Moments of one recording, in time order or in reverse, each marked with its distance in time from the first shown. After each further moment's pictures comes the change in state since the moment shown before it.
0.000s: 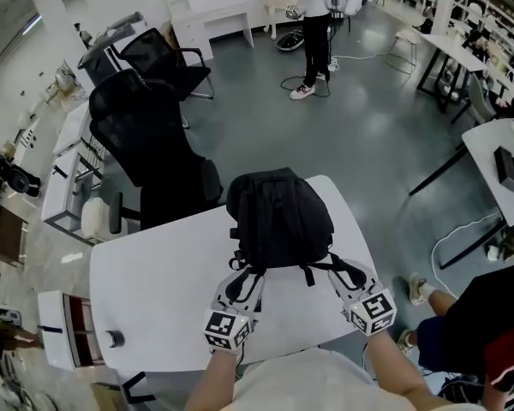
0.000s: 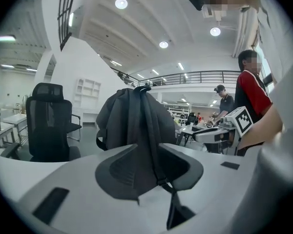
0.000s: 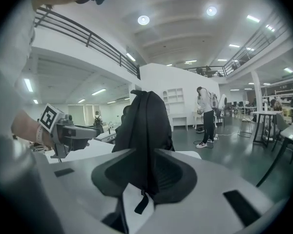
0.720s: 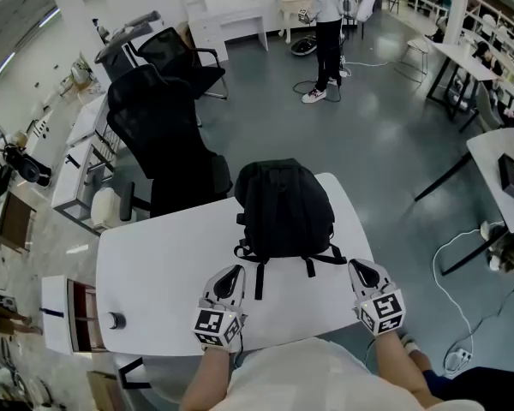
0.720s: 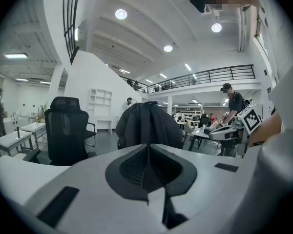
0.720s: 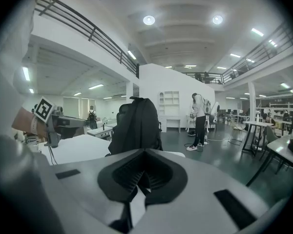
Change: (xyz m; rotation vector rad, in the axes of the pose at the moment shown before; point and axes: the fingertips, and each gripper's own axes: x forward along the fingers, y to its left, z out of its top) left arm -0.057 0.010 0.015 0.025 -0.056 0.161; right arm -0.050 -0.013 0.007 -0.065 0.011 -0.087
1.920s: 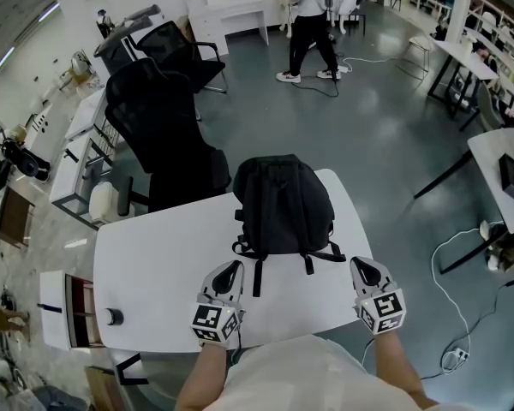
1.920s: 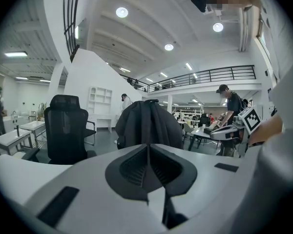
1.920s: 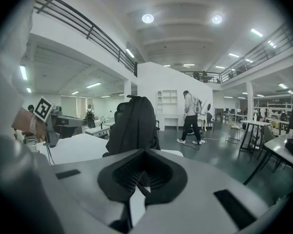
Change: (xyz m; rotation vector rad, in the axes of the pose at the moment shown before) left arm 0.006 0.000 -0.002 -0.011 0.012 -0.001; right arm -0.002 -0.009 -0.003 0.002 0.017 -0.024
